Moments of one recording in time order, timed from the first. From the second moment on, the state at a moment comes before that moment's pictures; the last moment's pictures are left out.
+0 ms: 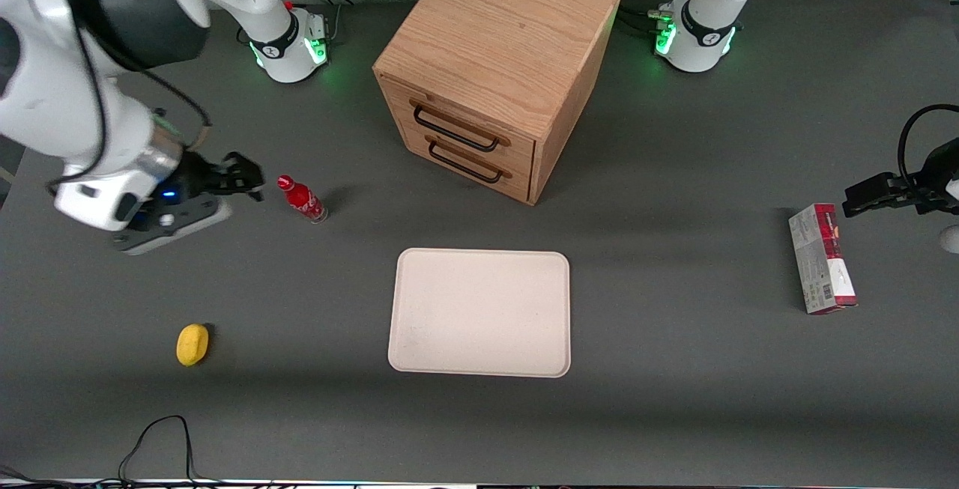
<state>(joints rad) 0.38 0.21 -0.09 -1.45 0.04 1.61 -0.14</state>
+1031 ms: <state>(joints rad) 0.79 0.30 -0.08 -1.44 0.05 1.61 -0.14</state>
